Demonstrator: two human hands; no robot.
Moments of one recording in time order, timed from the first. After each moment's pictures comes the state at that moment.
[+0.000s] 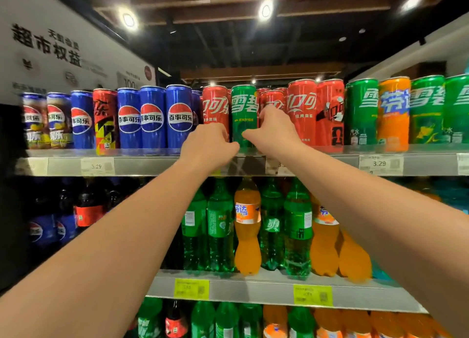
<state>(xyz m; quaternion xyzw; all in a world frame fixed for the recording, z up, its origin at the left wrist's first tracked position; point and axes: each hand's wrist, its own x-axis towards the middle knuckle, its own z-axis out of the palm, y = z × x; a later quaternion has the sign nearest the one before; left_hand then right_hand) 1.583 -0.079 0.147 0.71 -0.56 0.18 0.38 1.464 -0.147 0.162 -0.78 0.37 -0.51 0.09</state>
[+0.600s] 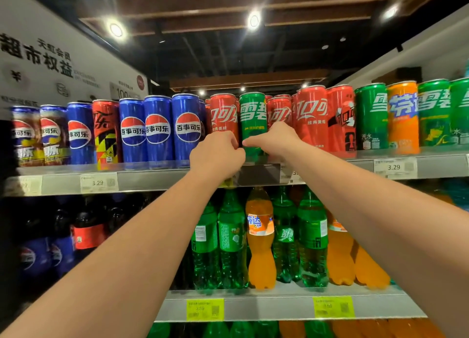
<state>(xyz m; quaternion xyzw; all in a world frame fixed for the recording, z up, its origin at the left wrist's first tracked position) 1.605 -0.094 0.149 0.69 -0.58 0.18 0.39 1.490 -0.165 0.171 -0.74 0.45 -0.45 0.22</state>
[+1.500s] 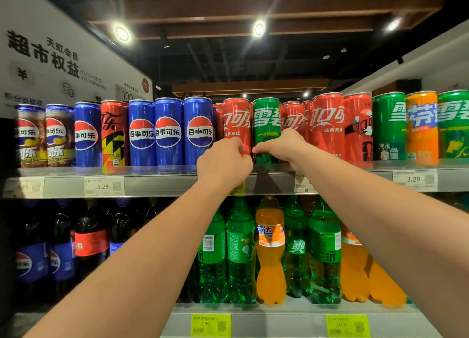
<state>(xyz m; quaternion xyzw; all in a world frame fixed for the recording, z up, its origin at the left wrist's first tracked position) 1.618 -0.097 0.144 0.68 -0.58 0.17 0.41 1.508 -0.195 0.173 -0.71 0.46 -0.46 0.26</state>
